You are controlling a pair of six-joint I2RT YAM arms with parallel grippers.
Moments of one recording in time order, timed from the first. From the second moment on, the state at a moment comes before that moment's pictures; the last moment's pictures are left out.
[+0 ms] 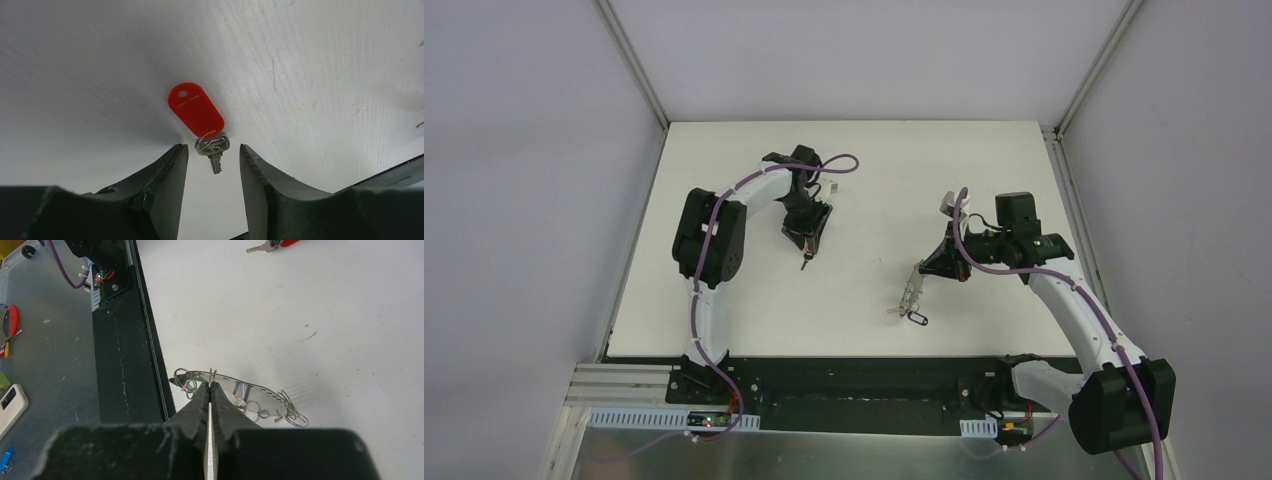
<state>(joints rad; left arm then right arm) -0.39 2.08 1.59 -0.95 0.26 0.04 0.22 1.10 0.85 -0.65 -1.06 -0.44</state>
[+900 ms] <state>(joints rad) -0.39 2.11 1.59 -0.94 0.25 0.01 0.22 1.10 0.85 -0.64 -1.06 -0.44</state>
